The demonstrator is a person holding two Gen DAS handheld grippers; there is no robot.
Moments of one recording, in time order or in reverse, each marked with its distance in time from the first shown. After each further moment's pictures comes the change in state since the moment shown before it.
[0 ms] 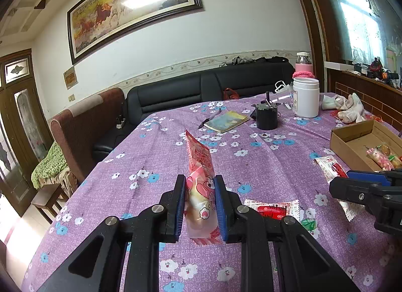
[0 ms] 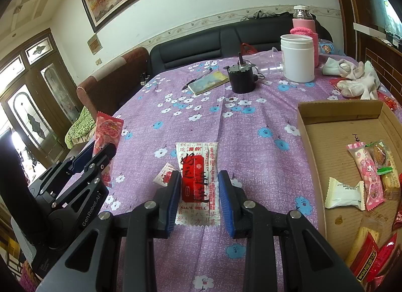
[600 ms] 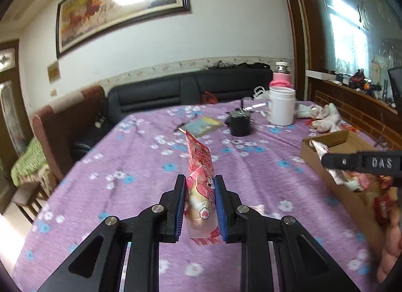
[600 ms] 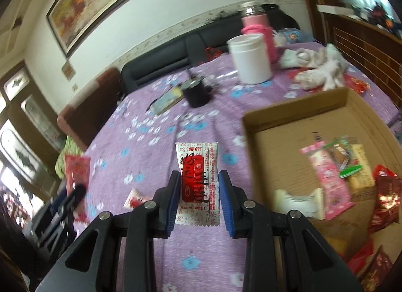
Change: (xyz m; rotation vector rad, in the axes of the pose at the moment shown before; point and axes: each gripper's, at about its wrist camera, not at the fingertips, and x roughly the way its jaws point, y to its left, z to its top) left arm -0.020 -0.010 0.012 -0.045 0.011 -0.159; right arm -0.023 -0.068 0.025 0.211 -0.050 -0.086
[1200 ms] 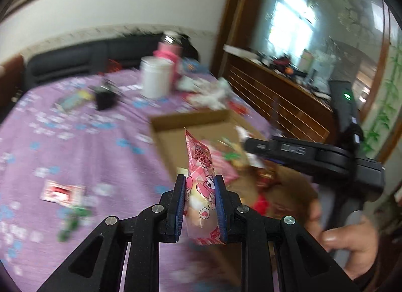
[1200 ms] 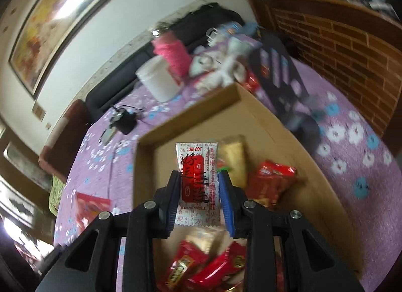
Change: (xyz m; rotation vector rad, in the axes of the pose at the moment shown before) left arm -0.013 -0.169 0.017 -0.005 0.224 -0.501; right arm -0.064 -0.132 0.003 0.247 -0.008 -0.127
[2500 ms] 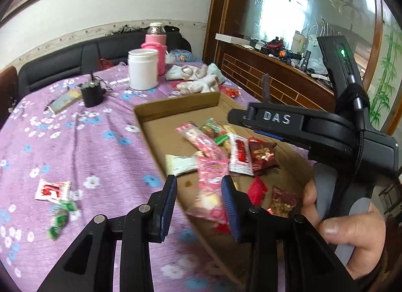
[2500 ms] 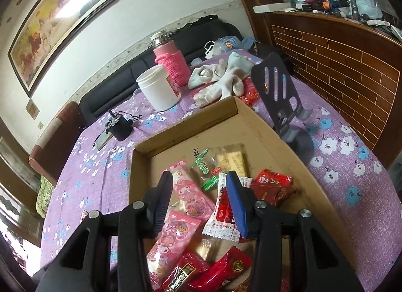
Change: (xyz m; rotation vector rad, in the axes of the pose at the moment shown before) left arm 0.001 -0.009 -0.014 0.081 0.030 0.034; right arm -0.009 0.017 -0.003 -0.076 -0.087 -0.056
